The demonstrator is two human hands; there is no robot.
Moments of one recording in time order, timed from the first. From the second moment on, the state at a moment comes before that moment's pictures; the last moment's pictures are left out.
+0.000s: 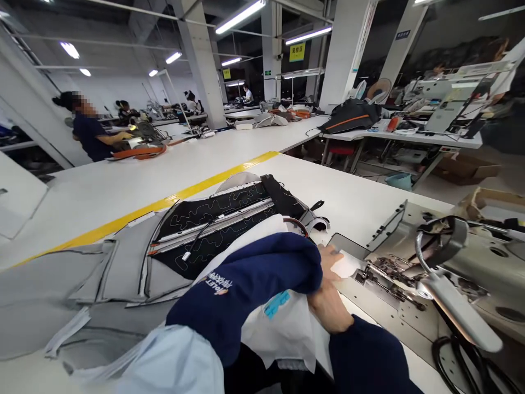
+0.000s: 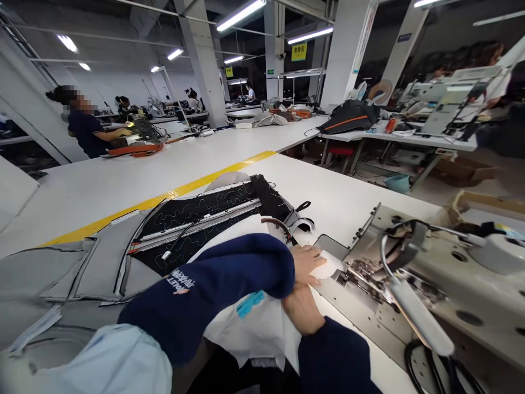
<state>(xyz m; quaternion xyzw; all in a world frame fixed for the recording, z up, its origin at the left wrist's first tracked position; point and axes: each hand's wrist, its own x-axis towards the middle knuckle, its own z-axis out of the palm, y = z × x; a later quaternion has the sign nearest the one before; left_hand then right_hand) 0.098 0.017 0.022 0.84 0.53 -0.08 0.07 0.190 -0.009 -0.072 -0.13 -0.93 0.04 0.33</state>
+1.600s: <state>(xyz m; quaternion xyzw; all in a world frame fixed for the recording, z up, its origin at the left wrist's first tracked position) 0.081 0.002 -0.022 0.90 0.41 -0.03 -0.14 0.240 -0.025 -0.066 -0.27 -0.93 0.02 0.26</state>
